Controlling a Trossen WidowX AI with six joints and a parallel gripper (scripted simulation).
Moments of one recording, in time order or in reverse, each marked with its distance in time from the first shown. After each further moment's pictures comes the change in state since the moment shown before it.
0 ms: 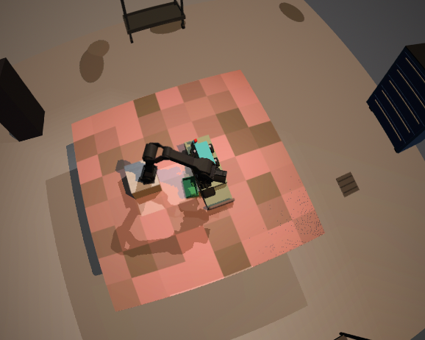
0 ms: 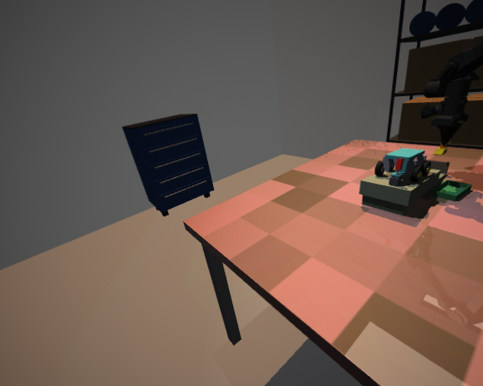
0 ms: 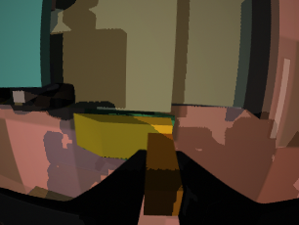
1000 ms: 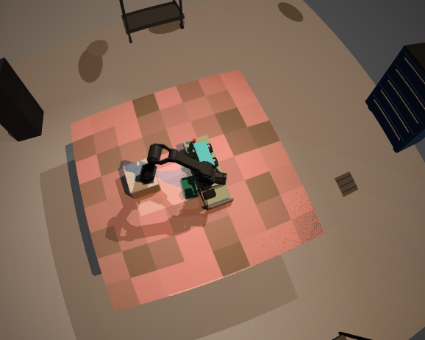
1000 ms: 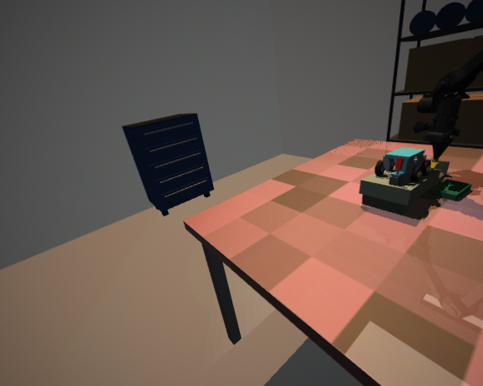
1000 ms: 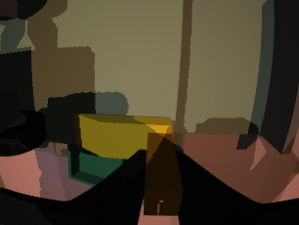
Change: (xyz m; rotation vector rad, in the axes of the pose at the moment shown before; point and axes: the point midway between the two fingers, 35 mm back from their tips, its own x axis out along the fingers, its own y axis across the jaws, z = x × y) arm 0.055 -0.002 0.013 -0.002 -0.006 -0.002
